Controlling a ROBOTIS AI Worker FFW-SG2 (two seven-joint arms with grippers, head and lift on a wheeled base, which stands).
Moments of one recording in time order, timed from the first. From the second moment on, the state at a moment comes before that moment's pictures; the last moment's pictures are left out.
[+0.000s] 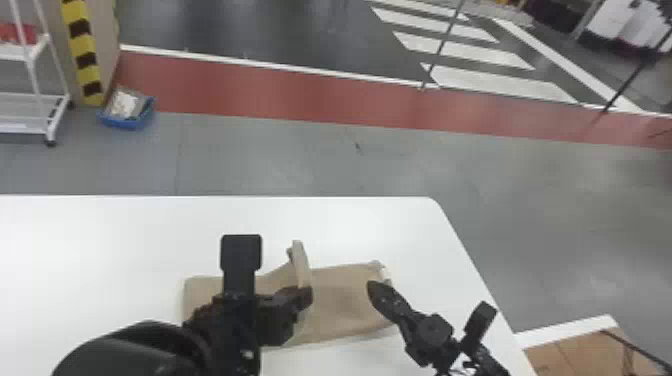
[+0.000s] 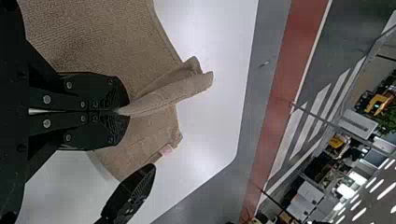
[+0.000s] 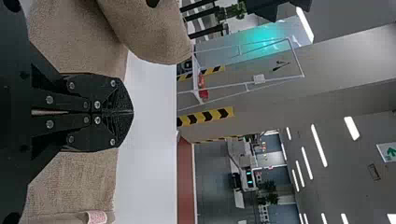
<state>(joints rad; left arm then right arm) -0.07 0.00 -0.56 -1.58 0.60 0.68 0.10 0.07 -0.11 -0.49 -1.01 -0.14 -0.34 1.05</state>
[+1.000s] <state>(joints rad) -0.12 0.00 -0.60 -1.49 0.61 0.72 -0.02 0.06 -0.09 -0.49 -1.07 -0.19 -0.24 1.01</state>
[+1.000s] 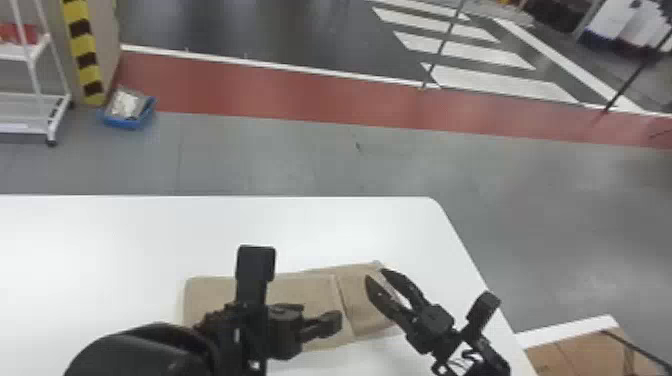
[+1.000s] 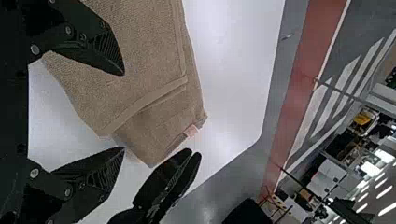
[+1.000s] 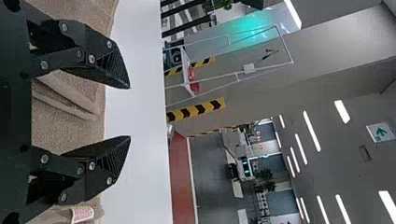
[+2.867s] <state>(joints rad) 0.17 0.13 -0.12 -1.77 0.35 0.54 -0.19 0.05 -0.02 -0.30 -1.64 -0.10 1.03 0.36</state>
